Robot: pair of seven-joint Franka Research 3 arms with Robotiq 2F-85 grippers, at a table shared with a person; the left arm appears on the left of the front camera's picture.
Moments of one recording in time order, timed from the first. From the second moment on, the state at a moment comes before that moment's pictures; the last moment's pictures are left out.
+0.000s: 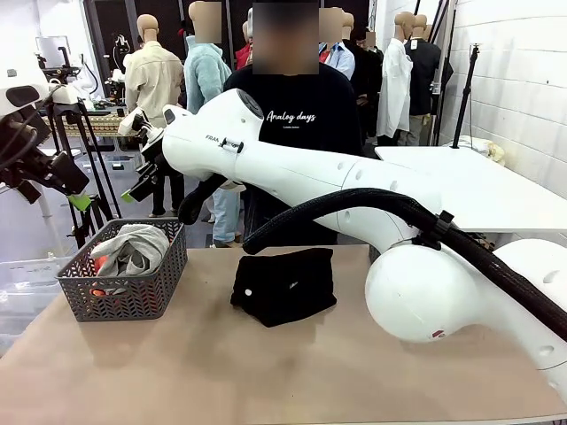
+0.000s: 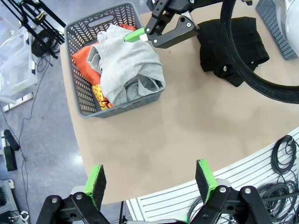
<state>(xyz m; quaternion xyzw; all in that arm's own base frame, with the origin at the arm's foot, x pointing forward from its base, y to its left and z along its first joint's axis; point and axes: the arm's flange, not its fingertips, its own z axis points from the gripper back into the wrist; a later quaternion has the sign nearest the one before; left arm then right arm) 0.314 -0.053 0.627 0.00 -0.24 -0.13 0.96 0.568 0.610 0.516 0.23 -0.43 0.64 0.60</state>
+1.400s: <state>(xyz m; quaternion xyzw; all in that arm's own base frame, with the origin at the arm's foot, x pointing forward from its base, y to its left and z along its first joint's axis) 0.313 -0.053 0.627 0.00 -0.24 -0.13 0.96 0.590 0.459 0.734 0.12 -0.49 0.54 0.67</state>
